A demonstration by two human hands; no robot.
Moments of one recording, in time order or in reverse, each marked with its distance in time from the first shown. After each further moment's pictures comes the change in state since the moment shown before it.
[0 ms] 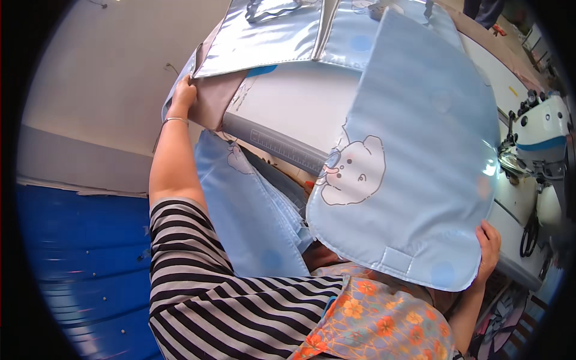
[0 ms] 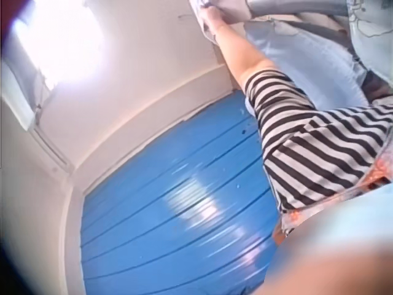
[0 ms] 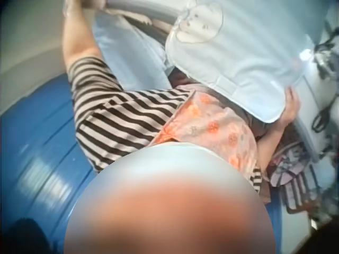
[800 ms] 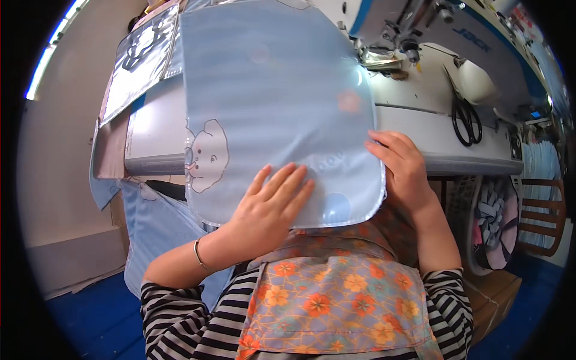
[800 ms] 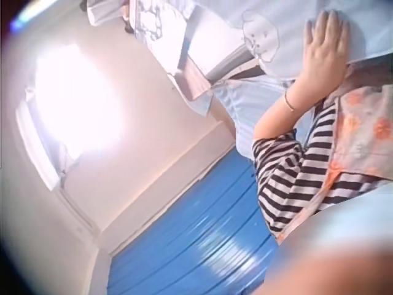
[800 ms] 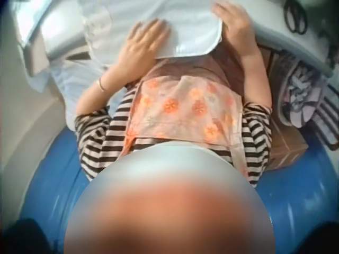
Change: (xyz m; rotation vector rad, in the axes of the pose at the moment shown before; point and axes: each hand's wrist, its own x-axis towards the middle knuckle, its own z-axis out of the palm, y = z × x) left_hand -0.402 0.383 -0.098 -0.273 -0.422 1.429; right_hand 0.020 -0.012 -0.011 0.139 0.096 -0.129
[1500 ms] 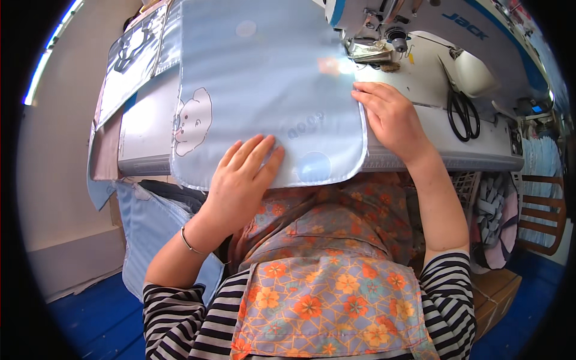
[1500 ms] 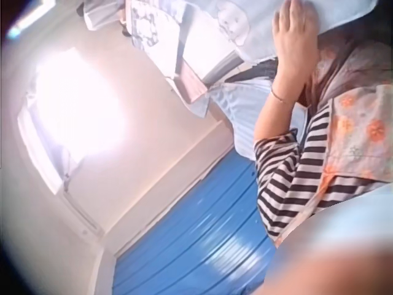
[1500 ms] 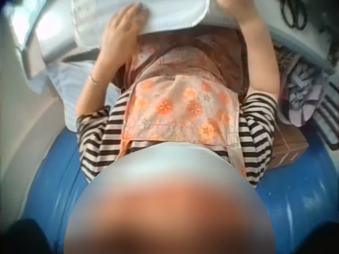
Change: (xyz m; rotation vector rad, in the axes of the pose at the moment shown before) left_hand 0.021 -0.023 0.003 0.199 0.191 -0.124; right_hand 0.044 0.053 0.008 -0.068 -0.002 -0.034
